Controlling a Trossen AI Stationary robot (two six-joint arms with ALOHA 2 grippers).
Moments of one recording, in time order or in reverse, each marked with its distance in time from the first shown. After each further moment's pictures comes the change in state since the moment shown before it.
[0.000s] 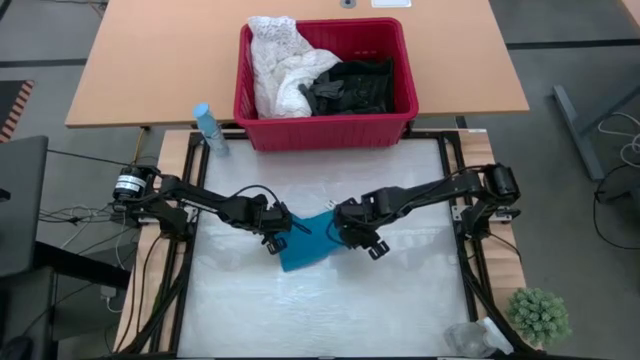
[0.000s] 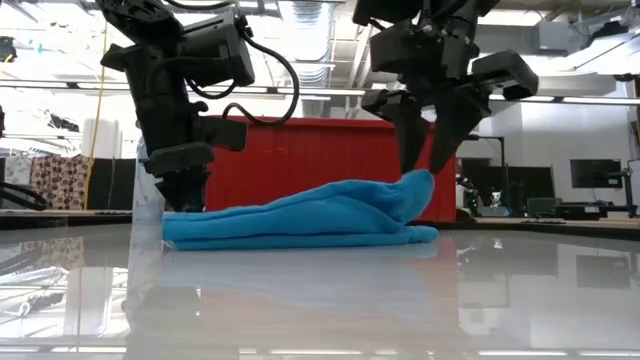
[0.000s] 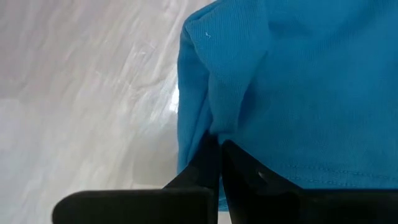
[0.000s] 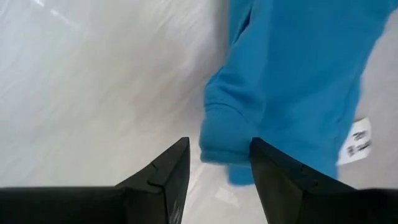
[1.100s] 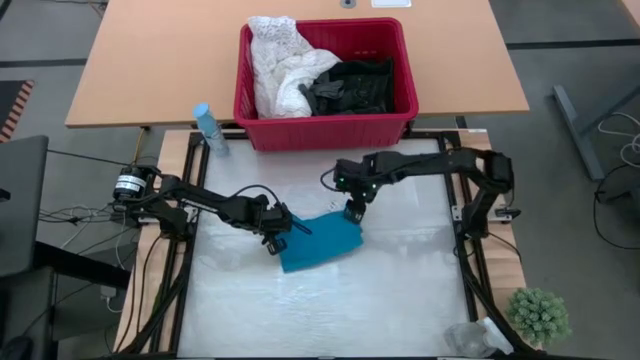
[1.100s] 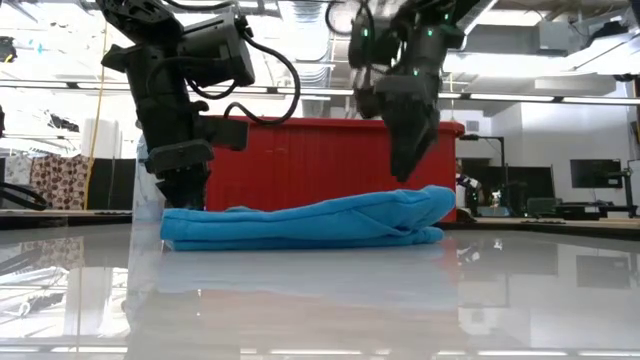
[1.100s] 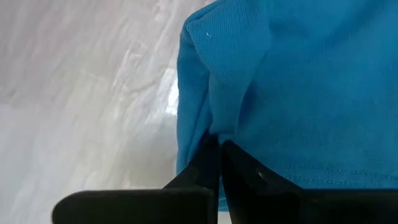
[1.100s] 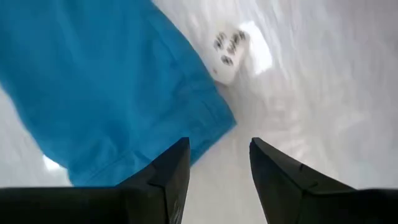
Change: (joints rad) left arm 0.000 0.001 0.000 0.007 0.016 0.015; right arm -0.284 0.010 0.026 -0.013 -0.062 0.766
